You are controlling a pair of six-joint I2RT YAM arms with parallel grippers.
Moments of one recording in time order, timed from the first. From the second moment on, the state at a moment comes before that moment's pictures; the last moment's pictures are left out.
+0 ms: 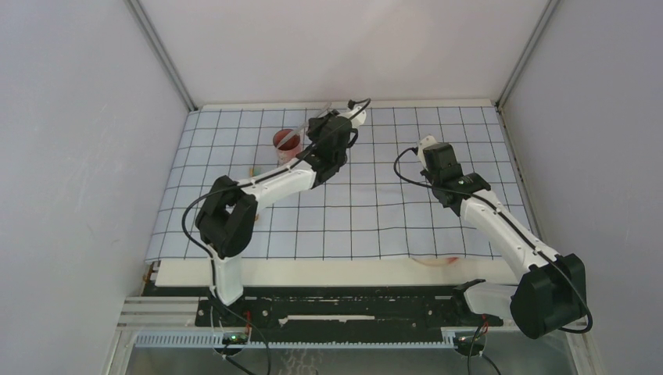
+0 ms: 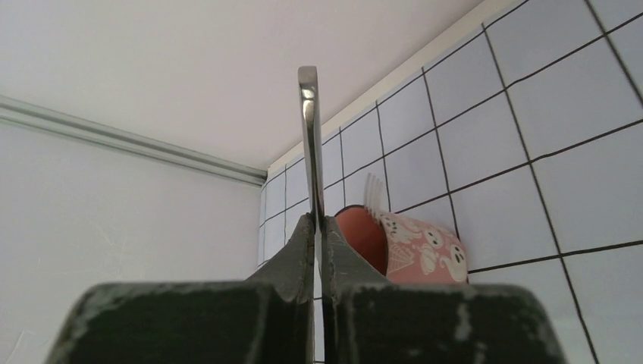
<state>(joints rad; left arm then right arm) -0.71 1.92 1.44 0.24 -0.88 0.70 0.36 1.23 0.95 -0.60 0.52 -0.37</state>
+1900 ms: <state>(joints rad) -0.13 1.97 1.63 -0.91 -0.20 0.03 0.36 1.14 0.91 -0.59 0.44 -0.38</state>
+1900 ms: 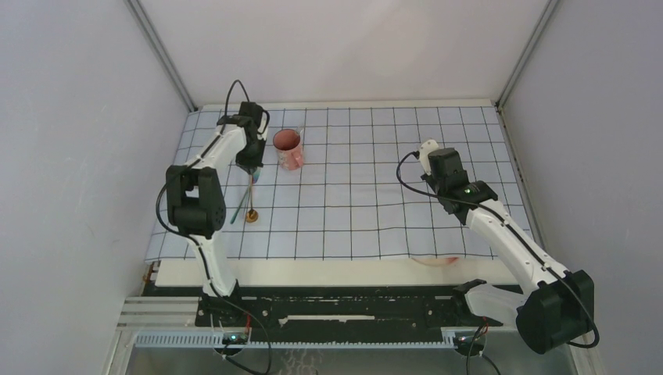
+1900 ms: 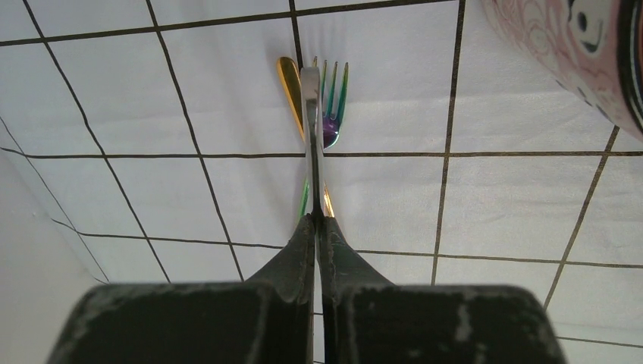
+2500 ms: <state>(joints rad) -0.13 2.02 1.63 -0.92 -0.18 0.02 0.36 1.14 0.89 -0.58 0.43 -0.38</state>
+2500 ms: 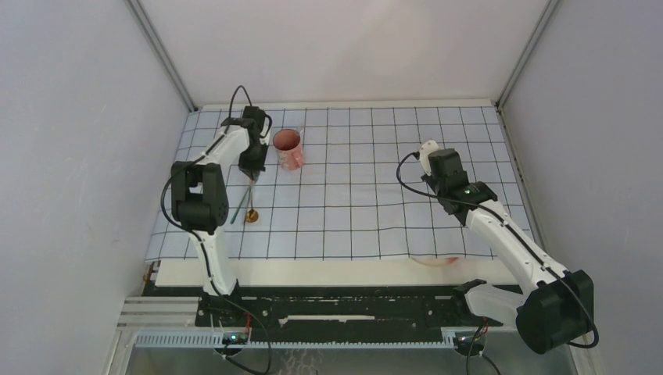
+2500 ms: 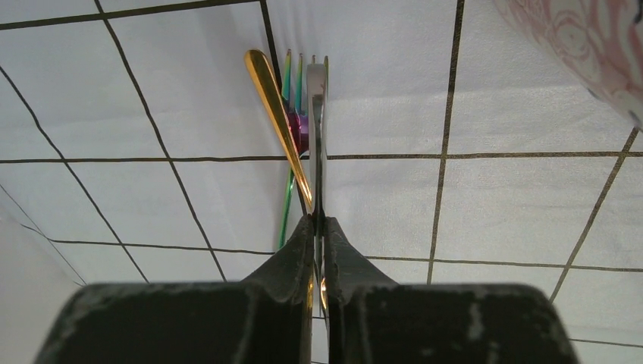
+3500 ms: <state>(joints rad) -0.37 1.92 1.66 -0.76 -0.42 0.08 0.35 1.12 0.89 -0.58 0.42 -0.38</state>
